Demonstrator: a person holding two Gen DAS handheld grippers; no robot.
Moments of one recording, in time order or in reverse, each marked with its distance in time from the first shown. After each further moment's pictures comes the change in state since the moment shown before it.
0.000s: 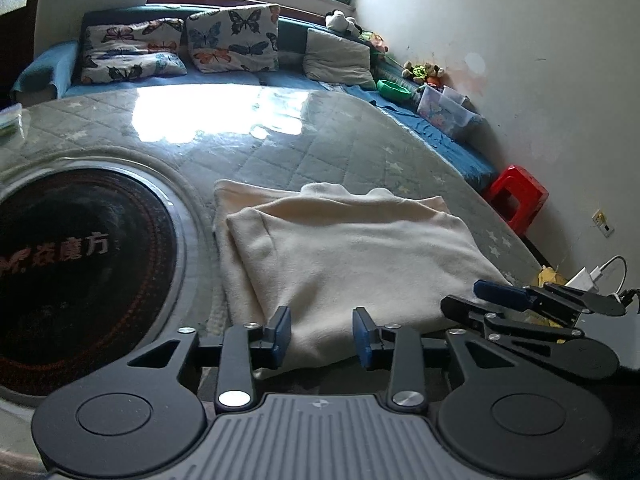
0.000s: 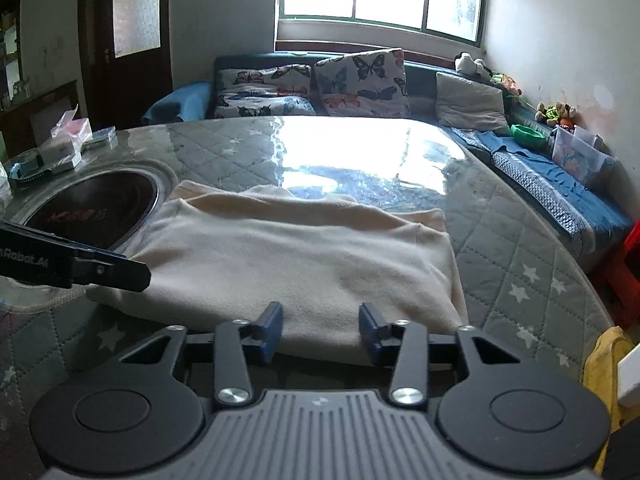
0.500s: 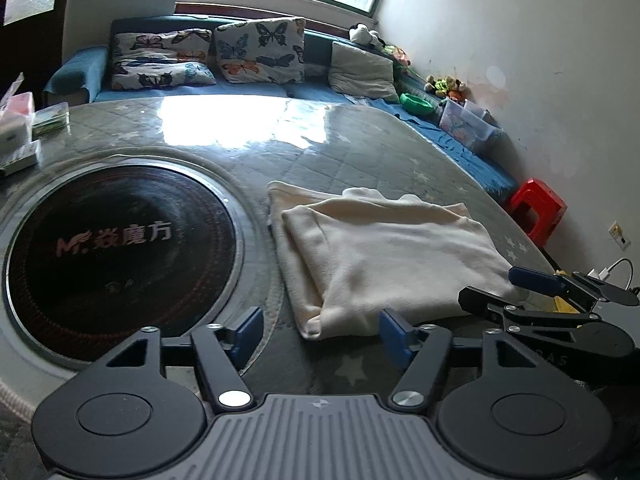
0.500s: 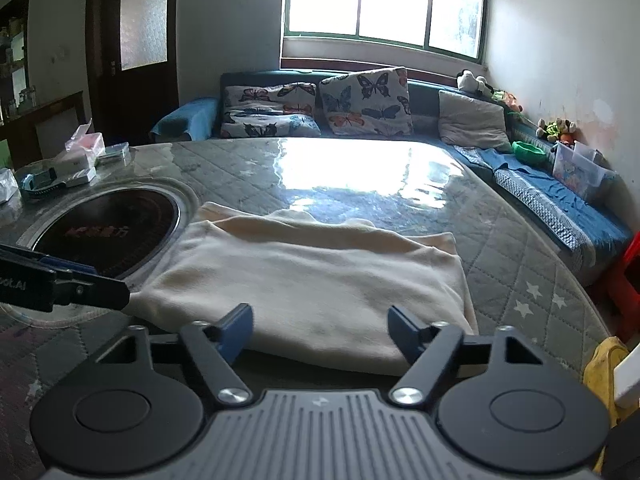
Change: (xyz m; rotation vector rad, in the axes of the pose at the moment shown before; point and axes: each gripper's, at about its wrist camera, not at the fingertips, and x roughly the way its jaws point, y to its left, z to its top) left arm -0.036 0.022 -0.016 -0.033 -0.042 0.057; right arm -0.018 0.022 0.006 -0.011 -0.051 0.003
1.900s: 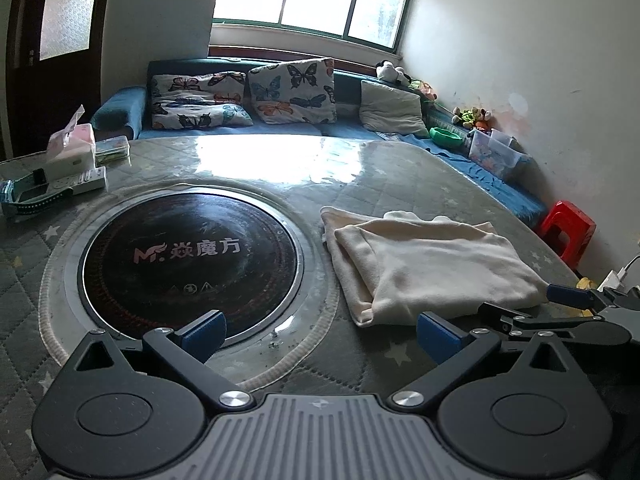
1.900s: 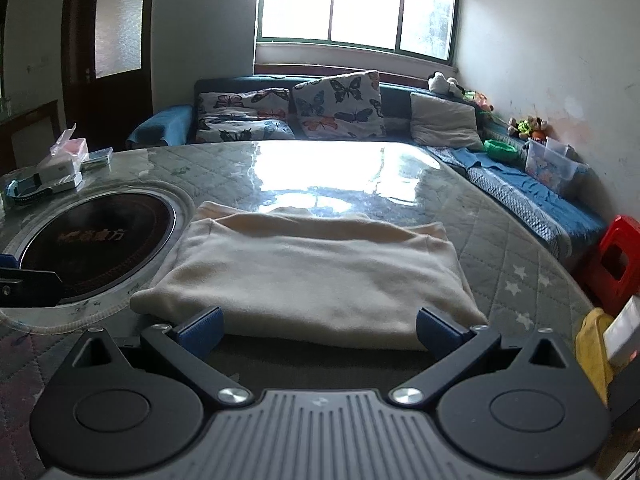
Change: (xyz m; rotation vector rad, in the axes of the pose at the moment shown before) left arm -0.045 0.011 -0.025 0.027 -0.129 0.121; right arm -0.010 0.025 -0.013 0.044 -0.011 -0.093
